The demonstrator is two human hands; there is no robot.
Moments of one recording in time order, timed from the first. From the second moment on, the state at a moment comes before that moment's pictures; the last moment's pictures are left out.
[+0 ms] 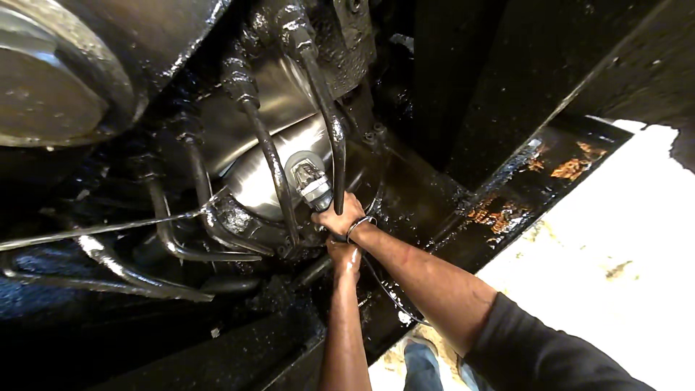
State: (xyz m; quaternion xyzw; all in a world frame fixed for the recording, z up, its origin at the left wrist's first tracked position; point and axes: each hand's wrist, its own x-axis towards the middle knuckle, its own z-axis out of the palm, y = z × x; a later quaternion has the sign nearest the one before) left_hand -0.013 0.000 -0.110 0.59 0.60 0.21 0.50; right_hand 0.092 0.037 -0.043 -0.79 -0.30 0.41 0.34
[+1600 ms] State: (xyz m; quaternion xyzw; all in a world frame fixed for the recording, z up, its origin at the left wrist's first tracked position) left_hand -0.004 0.001 -0.109 0.60 0.59 0.20 0.49; right_hand 0.106 0.038 -0.042 -0.79 -0.33 0.40 0.34
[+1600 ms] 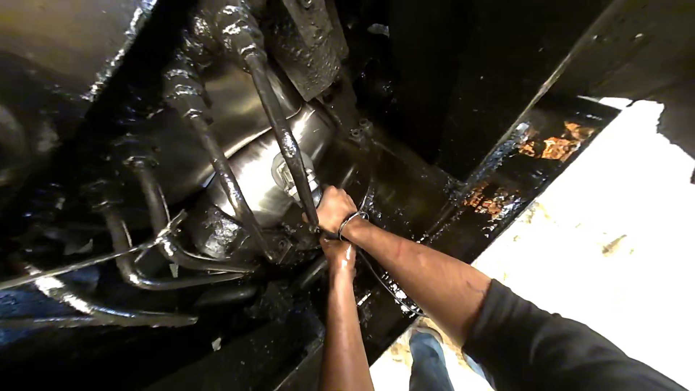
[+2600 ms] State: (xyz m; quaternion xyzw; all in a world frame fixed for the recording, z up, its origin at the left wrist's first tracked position) left_hand -0.024 0.019 -0.104 0.68 0.58 0.15 0.42; right_hand 0.092 0.040 -0.055 -0.76 -0.26 0.42 0.41
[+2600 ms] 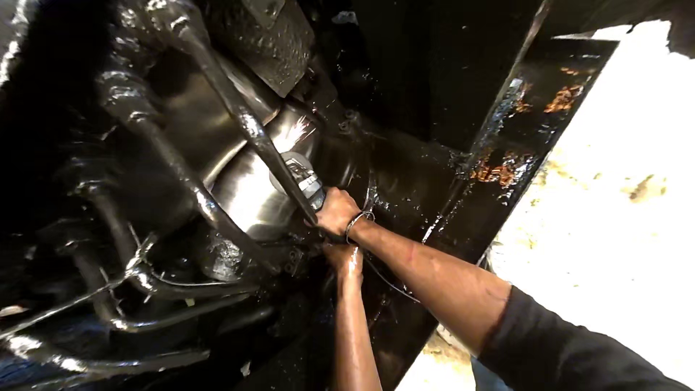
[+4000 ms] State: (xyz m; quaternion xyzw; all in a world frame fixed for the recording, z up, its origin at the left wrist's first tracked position) left_hand 0.001 0.036 -0.107 0.71 0.53 0.21 0.42; right_hand 0.121 0.051 -0.060 -0.73 -0.25 0.43 0.47
